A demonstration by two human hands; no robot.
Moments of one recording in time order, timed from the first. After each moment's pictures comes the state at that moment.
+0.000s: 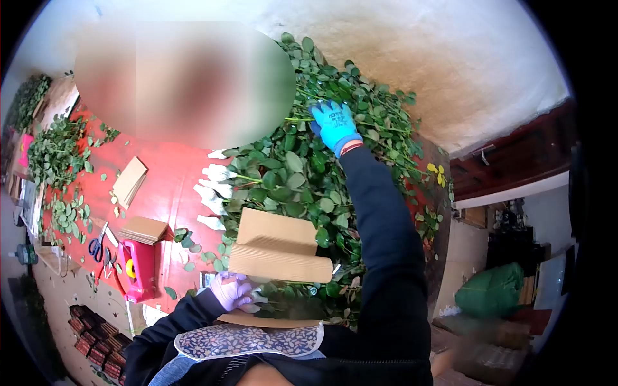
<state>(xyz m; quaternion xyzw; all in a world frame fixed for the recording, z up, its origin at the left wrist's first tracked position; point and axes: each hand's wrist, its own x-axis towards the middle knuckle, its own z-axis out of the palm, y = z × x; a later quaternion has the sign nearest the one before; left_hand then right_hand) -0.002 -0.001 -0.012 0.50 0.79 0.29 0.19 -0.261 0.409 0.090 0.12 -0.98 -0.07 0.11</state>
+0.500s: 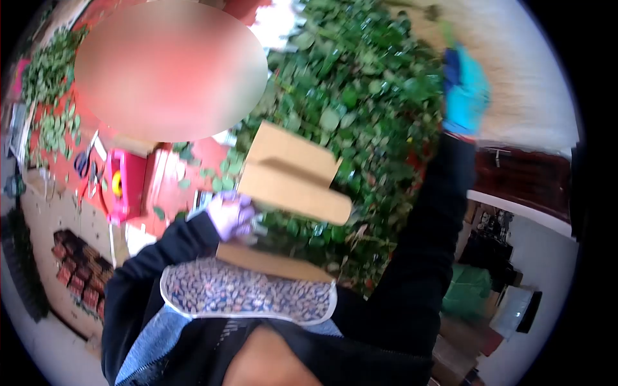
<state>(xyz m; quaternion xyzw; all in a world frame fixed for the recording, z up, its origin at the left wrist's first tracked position) 0.004 0.002 0.010 0.47 0.81 0.26 0.22 -0.184 0.443 0.215 0.09 -0.91 0.25 0.33</state>
